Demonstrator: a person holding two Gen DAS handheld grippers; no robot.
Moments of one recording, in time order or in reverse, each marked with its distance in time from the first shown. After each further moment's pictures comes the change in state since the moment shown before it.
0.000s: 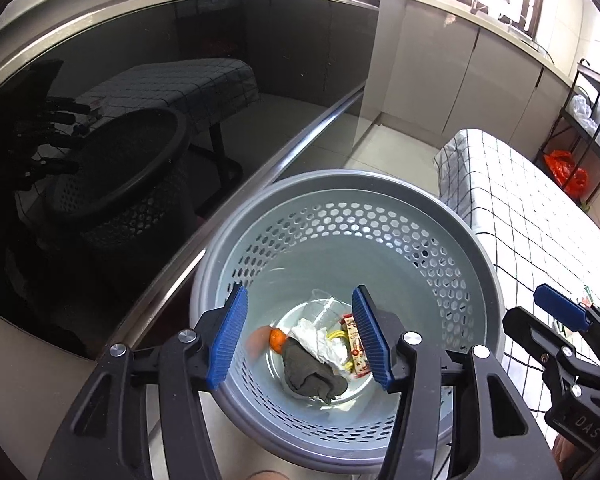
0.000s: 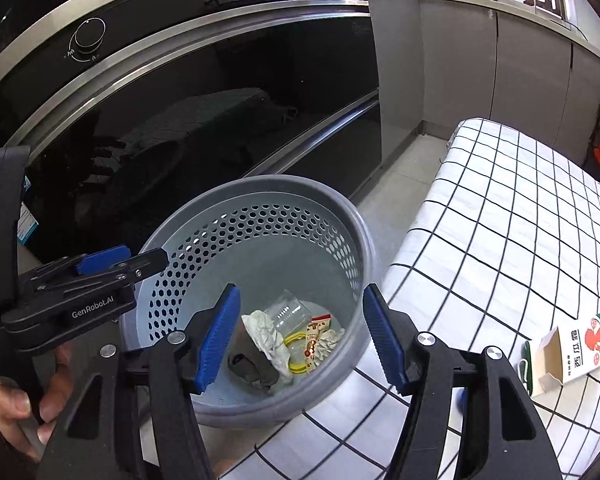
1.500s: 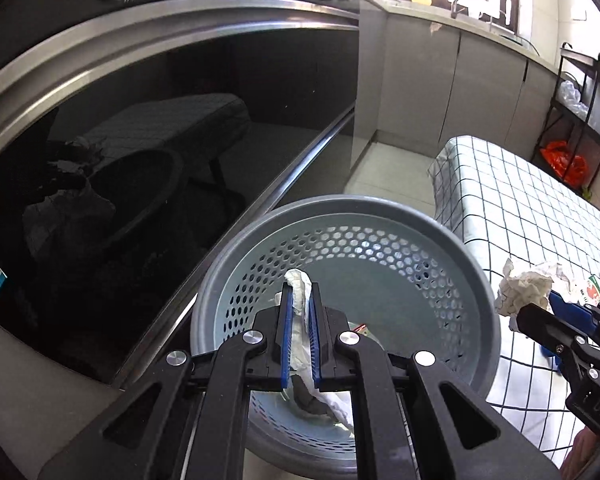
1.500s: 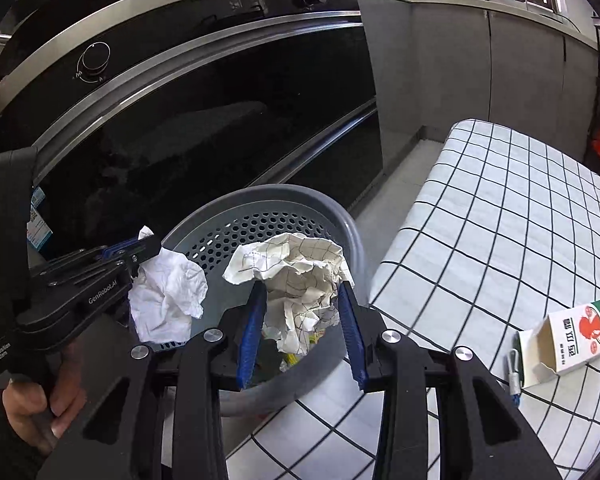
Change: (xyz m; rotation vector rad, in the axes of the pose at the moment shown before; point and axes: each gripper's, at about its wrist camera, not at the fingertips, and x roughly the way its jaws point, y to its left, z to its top) left arm -0.017 -0.016 0.001 0.076 -0.094 0.050; right arm -0.015 -0.013 -0.006 0.026 -0.036 0.052
